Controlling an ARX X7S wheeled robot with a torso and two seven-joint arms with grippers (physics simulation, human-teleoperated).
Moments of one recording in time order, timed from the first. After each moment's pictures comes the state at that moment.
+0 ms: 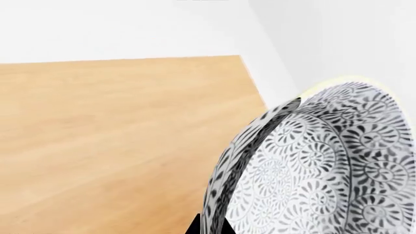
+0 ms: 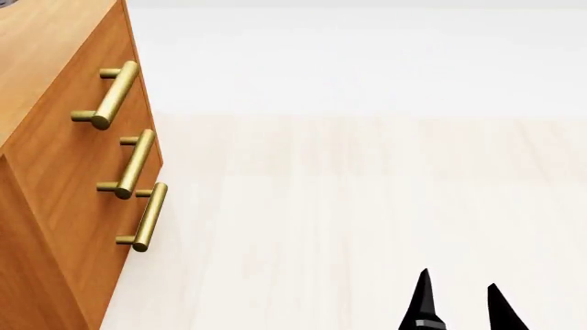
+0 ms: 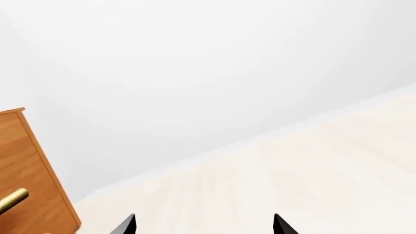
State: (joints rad) left arm -1.98 -0.14 -0.92 -1.31 0.01 -0.59 -1.03; right arm 0.17 0.46 -0.35 0.23 0.85 -0.39 0.06
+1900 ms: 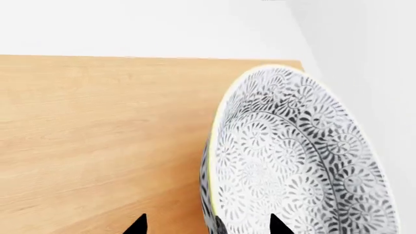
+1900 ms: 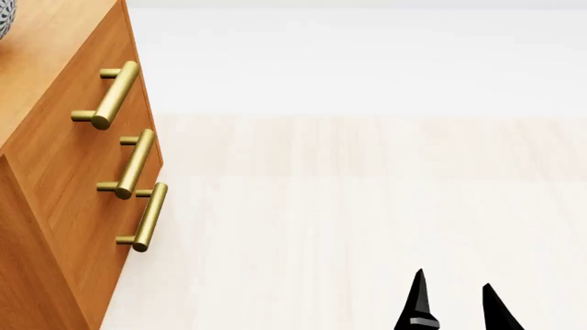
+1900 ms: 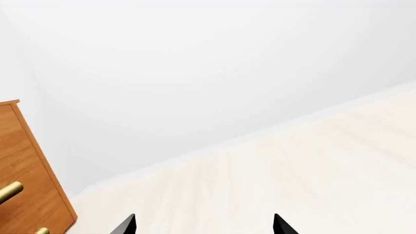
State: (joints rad) left arm -1.87 -0.18 -0.90 -1.31 0.01 -0.52 -1.05; right arm 0.19 0.44 -0.36 0.27 0.83 -0.38 0.06
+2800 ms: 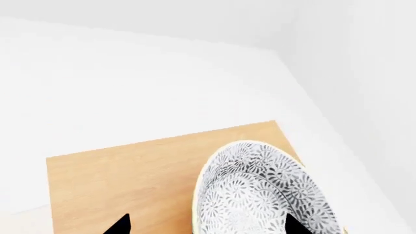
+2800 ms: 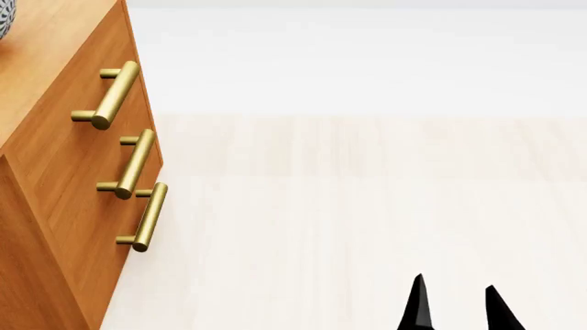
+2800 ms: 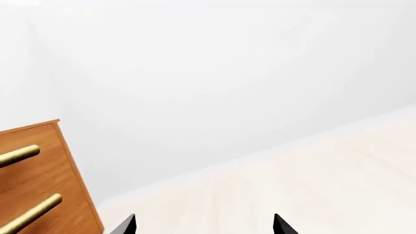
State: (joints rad) left arm -2.02 -0.16 -0.71 -1.31 0.07 -0.60 -1.08; right arm 0.08 0.49 -0.35 0.08 0.83 -0.43 0.08
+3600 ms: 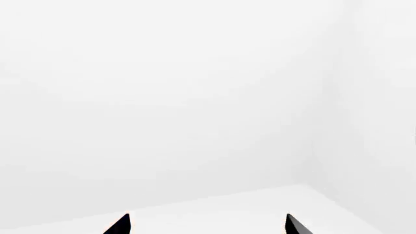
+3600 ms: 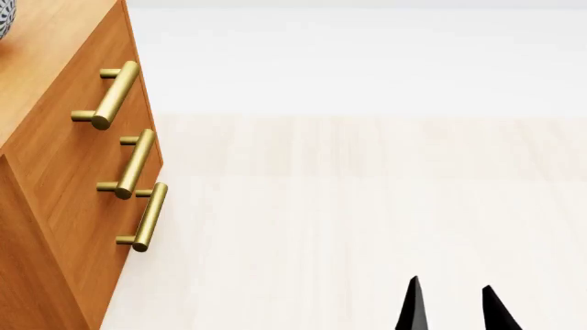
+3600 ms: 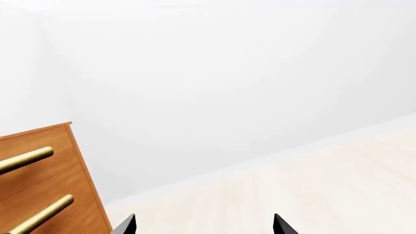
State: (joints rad) left arm -2.17 -0.02 -0.07 -1.31 0.15 -0.67 -1.02; right arm 0.05 0.50 -0.35 0.03 0.81 -0.44 0.09
